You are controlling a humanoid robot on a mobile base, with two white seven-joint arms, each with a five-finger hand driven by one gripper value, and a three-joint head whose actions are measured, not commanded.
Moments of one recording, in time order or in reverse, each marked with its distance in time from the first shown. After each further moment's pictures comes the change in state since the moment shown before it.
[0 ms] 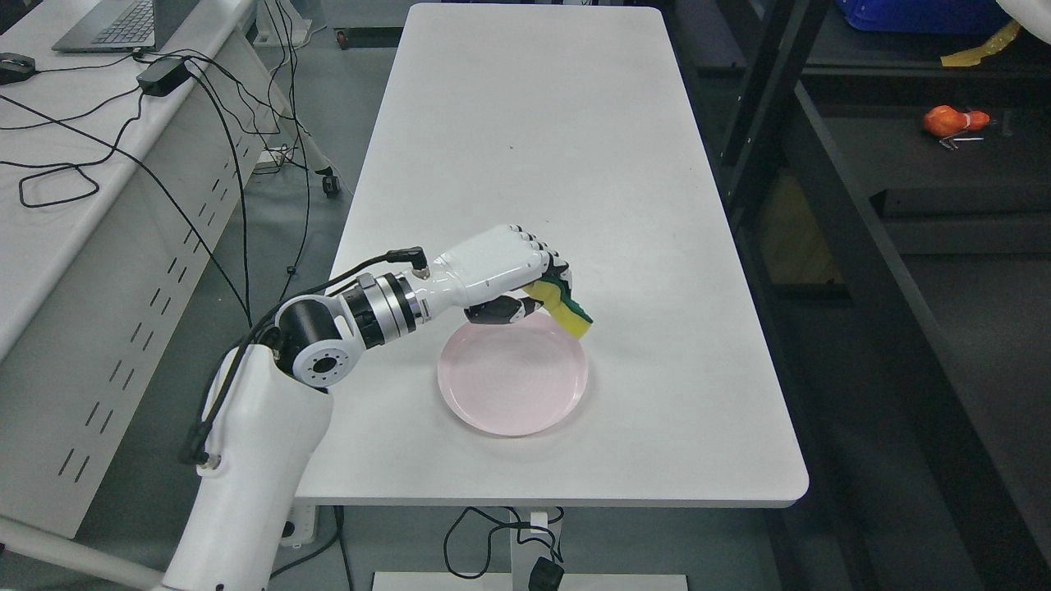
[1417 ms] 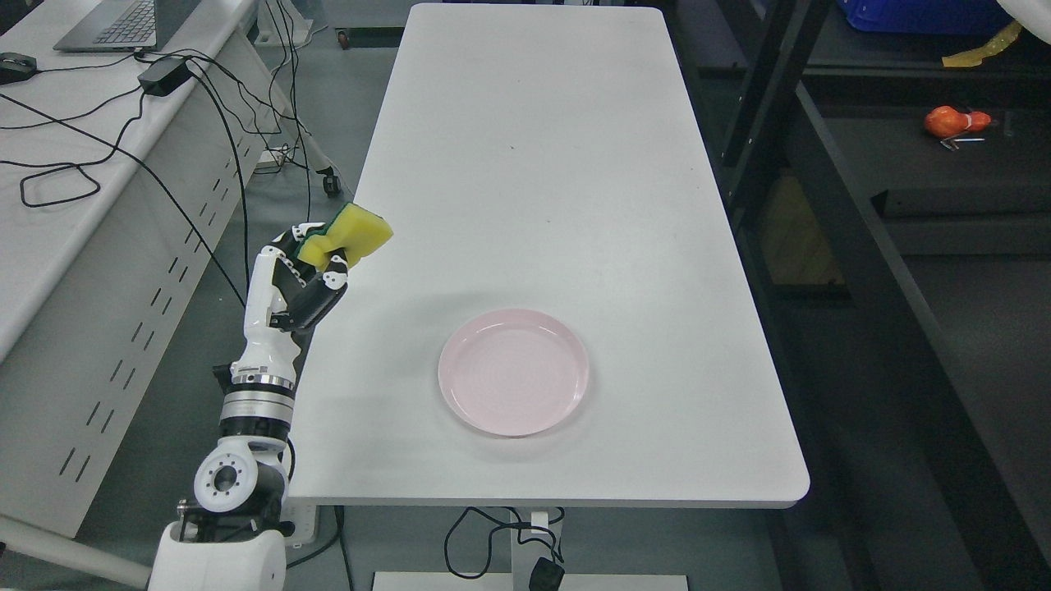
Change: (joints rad) left arm 0.429 -0.033 0.191 -0.361 0.822 0.633 0.445; right arm 0.000 0.000 0.000 0.000 0.000 0.000 0.000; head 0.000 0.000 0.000
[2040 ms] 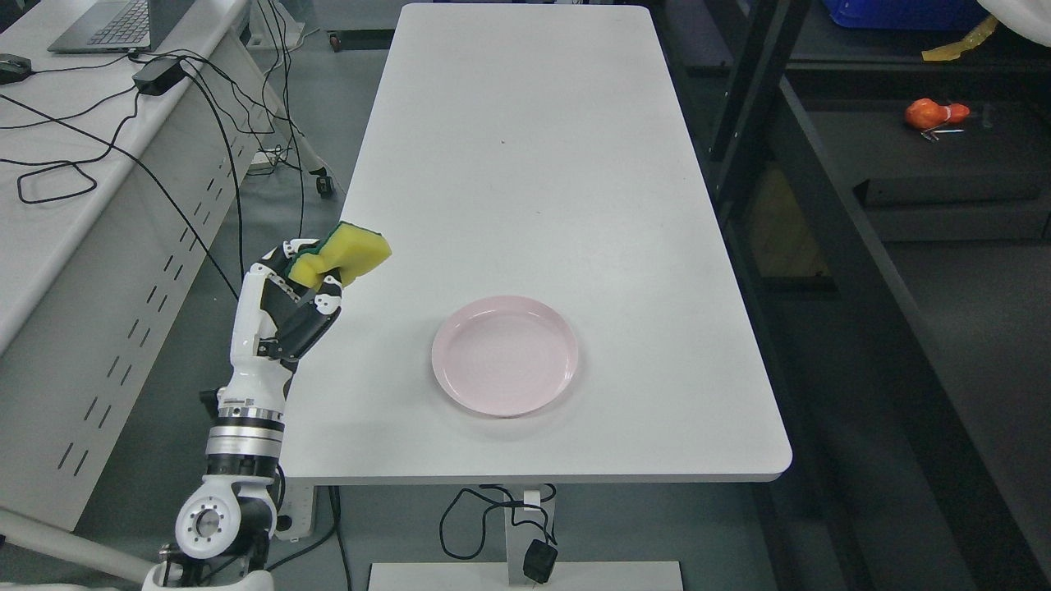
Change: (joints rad) left arm 0.108 -0.002 0.016 -0.094 0.017 -0.087 -0.066; right arm 0.000 0.000 0.000 0.000 0.000 0.000 0.000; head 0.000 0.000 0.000
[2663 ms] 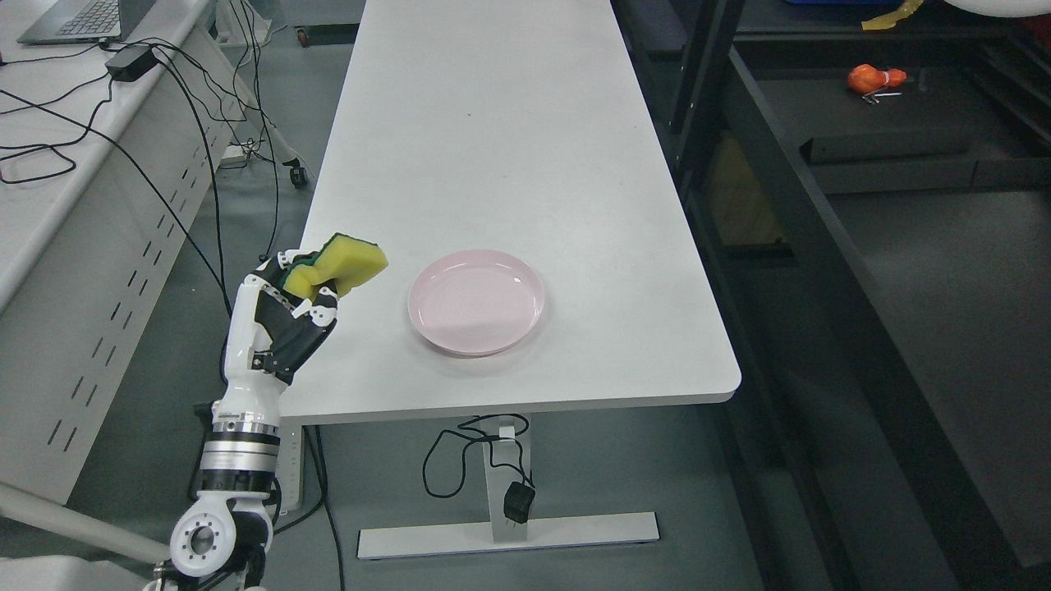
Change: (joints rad) left arm 0.030 -0.001 -0.004 -0.030 0.001 -0.008 -0.003; right arm 0.000 0.000 0.000 0.000 0.000 0.000 0.000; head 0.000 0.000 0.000
